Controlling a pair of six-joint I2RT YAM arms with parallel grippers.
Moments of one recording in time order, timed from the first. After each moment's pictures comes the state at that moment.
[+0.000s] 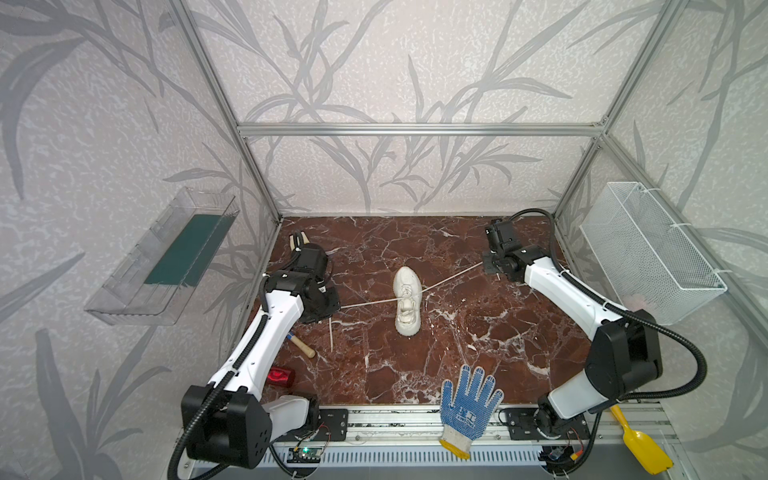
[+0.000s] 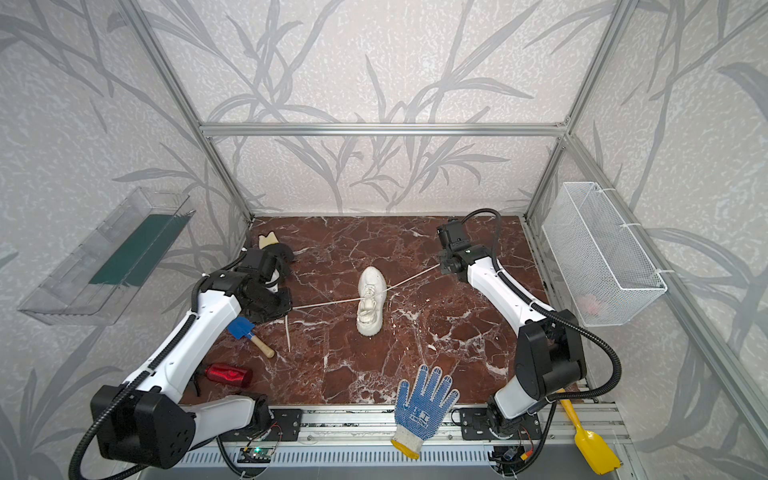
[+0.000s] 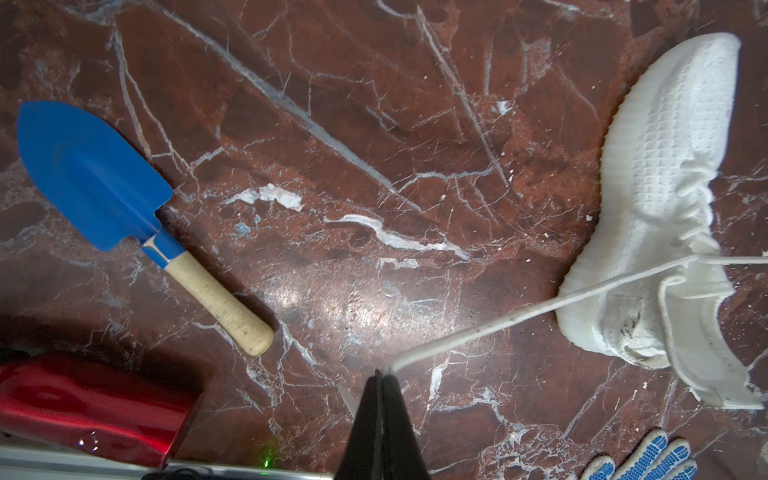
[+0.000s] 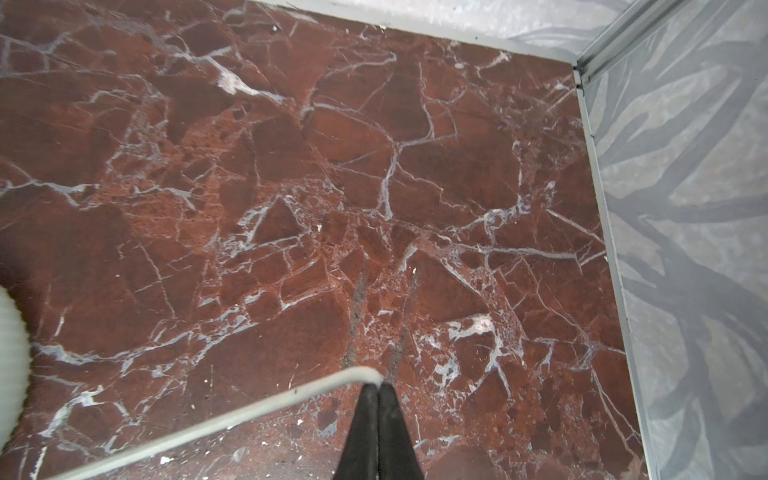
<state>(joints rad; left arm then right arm) -0.11 1.23 1.05 -1.12 0.03 -0.45 0.33 1.58 1.26 -0.63 0.38 0.20</state>
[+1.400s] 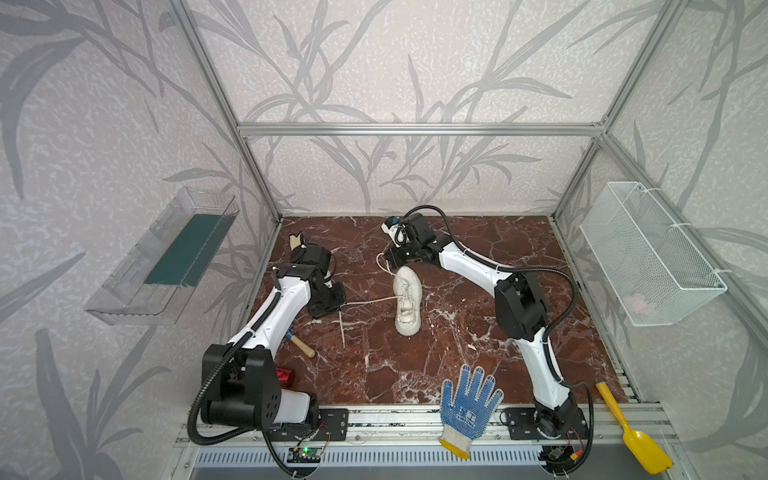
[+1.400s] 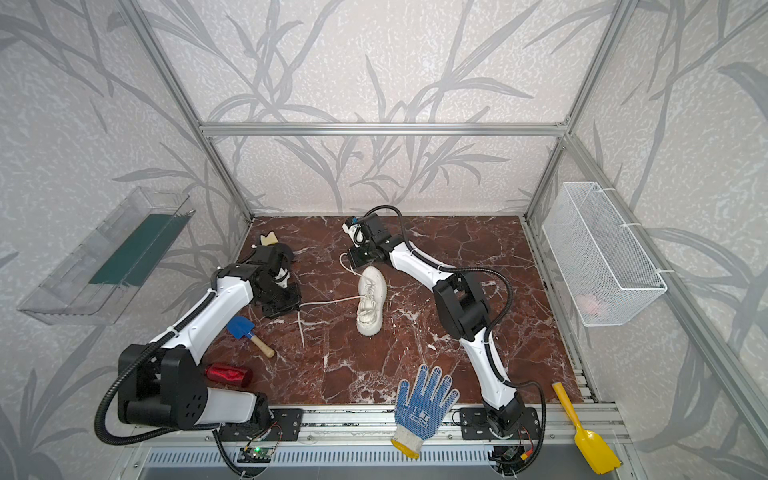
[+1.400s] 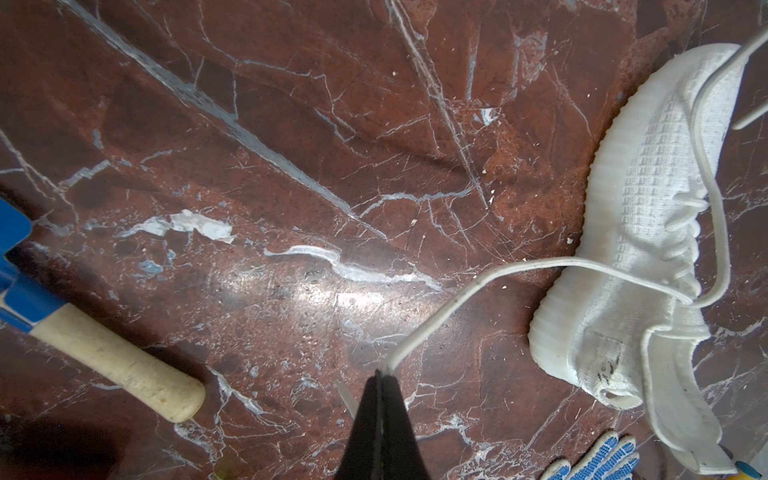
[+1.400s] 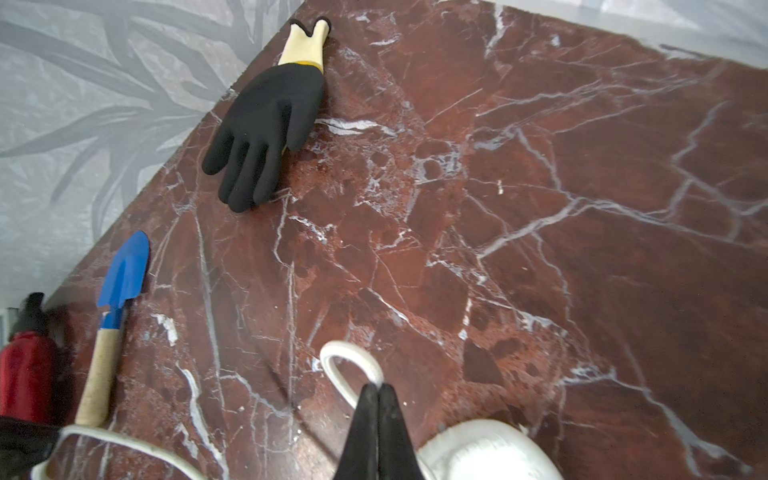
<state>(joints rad) -0.08 1.39 1.05 -0.98 0.18 -0.46 0.66 2.29 1.95 -0.38 -0.35 0.20</state>
